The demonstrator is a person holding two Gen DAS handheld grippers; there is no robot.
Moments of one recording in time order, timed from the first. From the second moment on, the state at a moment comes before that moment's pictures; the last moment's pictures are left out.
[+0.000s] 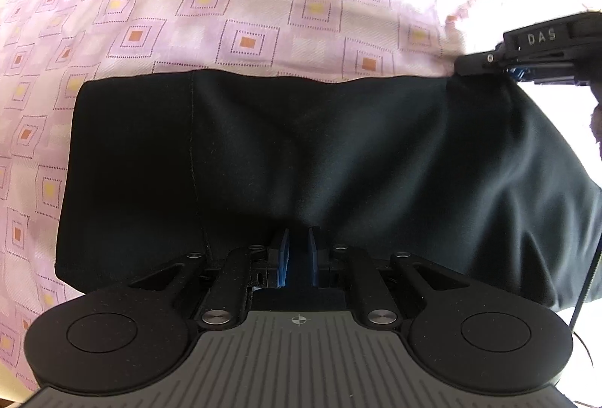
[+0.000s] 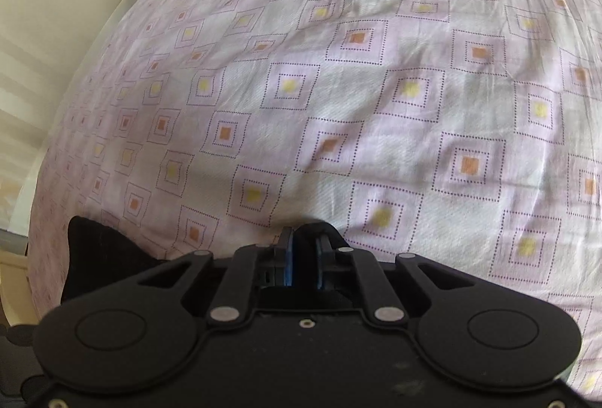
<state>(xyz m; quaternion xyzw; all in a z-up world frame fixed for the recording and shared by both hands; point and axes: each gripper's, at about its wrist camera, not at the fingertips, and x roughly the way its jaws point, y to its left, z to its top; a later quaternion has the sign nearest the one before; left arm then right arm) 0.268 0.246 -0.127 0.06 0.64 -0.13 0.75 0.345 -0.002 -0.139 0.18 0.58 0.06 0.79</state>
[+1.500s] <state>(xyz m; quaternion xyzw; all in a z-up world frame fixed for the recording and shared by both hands) 0.215 0.175 -0.117 0.22 0.61 -0.27 0.71 0.118 0.028 -0.120 0.08 0.60 -0.01 0.79</state>
